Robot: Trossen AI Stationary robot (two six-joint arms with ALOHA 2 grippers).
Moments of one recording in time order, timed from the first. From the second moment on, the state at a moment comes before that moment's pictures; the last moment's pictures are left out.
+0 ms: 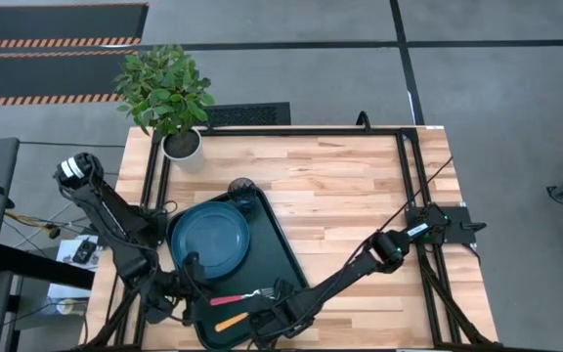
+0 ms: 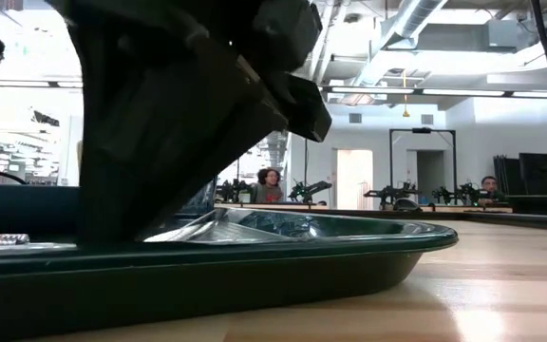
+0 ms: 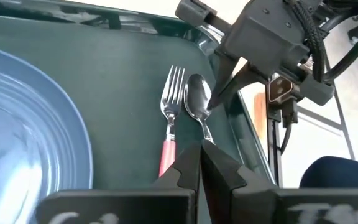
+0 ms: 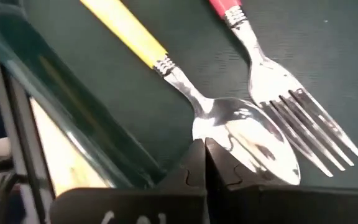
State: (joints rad) left arm -0.98 1.33 0.73 -0.26 -0.67 -1.11; right arm 0.55 2.60 2.35 -0.91 0.26 0.86
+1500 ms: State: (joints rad) left arm -0.99 1.75 0.91 -0.41 -0.53 -1.34; right arm 0.60 2.46 2.36 -0.98 0.39 0.86
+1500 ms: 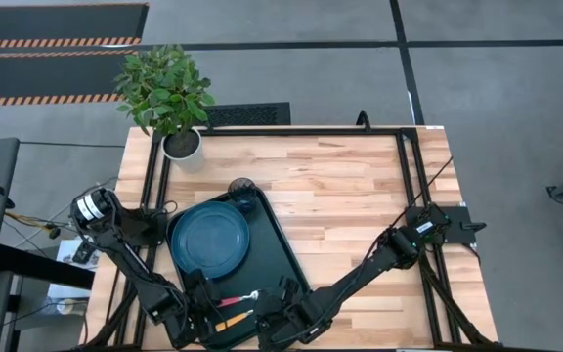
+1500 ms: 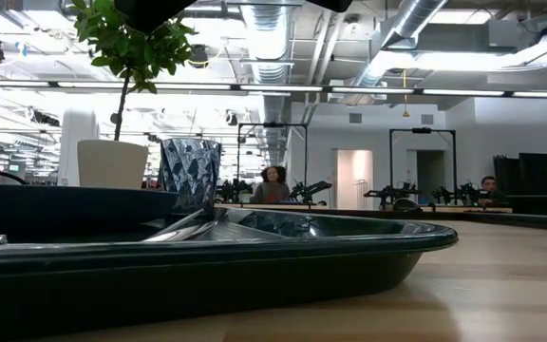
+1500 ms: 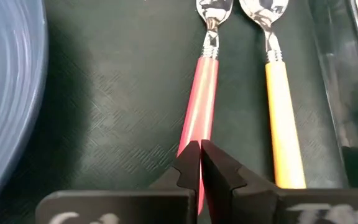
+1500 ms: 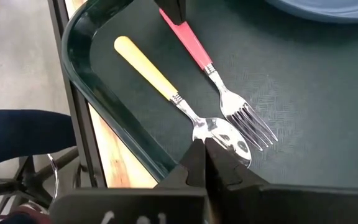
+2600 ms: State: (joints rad) left arm -0.99 1.75 0.95 -0.59 -0.45 -1.49; right arm 0.60 2.46 2.36 -0.98 0.39 0.85
